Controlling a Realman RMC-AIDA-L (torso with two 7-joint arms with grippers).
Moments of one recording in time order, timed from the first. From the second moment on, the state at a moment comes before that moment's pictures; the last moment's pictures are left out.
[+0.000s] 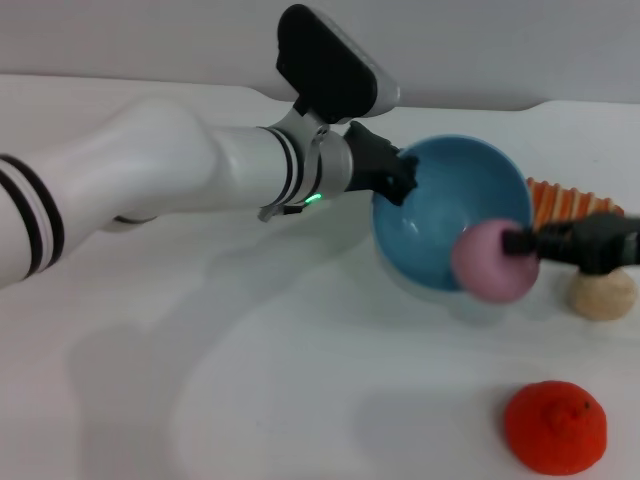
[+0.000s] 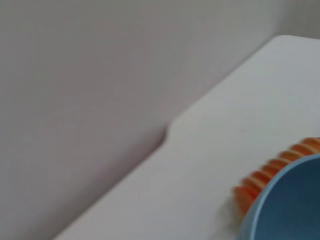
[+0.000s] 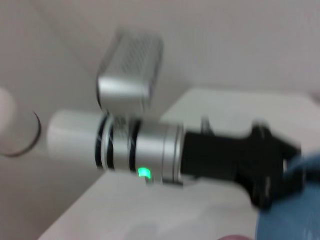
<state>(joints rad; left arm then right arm) -0.80 -2.07 2.08 0.65 1.57 0.27 -1.99 0.50 2.07 -0.78 -0.91 -2.04 -1.68 1.96</state>
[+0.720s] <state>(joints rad) -0.92 -2.08 2.05 0.68 2.01 0.47 -2.47 0.54 2.07 -0.74 -0.83 -2.16 -1.47 1.95</state>
